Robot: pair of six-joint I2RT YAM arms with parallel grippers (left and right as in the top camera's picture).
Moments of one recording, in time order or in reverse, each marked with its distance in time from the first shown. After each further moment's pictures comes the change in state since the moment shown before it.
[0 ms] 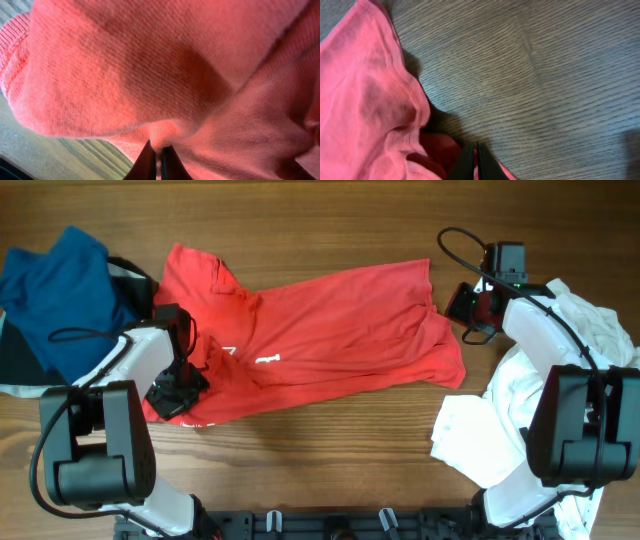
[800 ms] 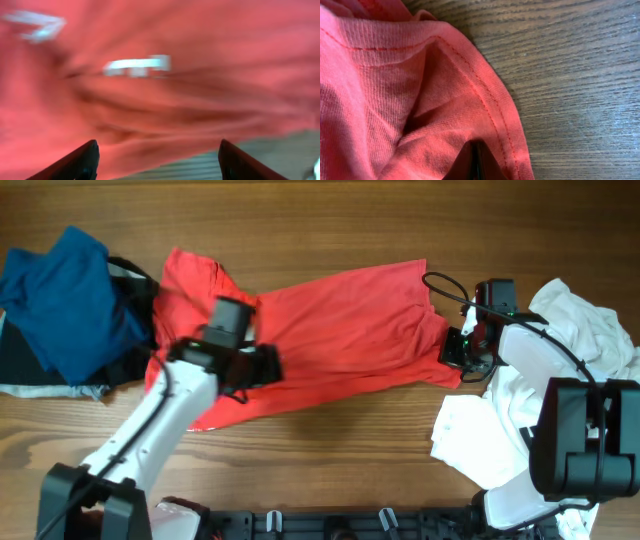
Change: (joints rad) left arm -0.388 -0.317 -0.045 0.273 0.339 0.138; right arm 0.000 -0.064 -0.211 -0.074 -0.097 -0.154
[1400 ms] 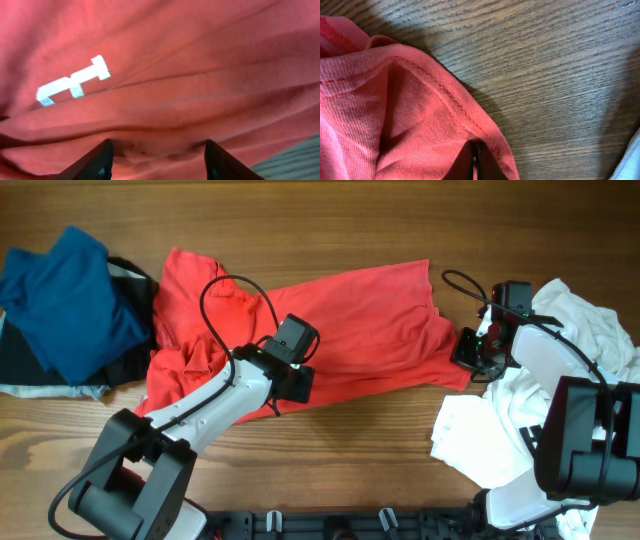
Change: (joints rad) left arm -0.255 0.189 0.000 0.130 -0.202 0.190; right arm -0.078 -0.003 -0.002 -0.016 0.013 0.029
